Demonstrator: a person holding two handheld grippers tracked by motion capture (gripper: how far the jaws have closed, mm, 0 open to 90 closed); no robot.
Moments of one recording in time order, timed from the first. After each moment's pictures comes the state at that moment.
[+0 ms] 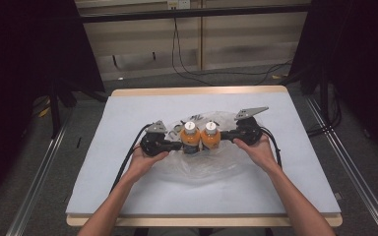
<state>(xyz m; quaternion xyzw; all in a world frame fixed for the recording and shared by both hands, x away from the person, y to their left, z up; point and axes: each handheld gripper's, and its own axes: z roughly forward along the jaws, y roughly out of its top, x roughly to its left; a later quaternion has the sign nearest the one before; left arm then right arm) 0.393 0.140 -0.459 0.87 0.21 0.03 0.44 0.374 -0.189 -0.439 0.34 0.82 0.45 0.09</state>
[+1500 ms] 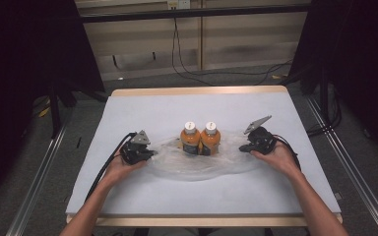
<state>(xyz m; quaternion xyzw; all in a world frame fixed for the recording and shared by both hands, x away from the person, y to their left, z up) 0.385 0.203 -0.476 0.91 0.21 0.09 0.34 0.364 -0.232 -0.468 0.34 0.89 0.28 0.09</state>
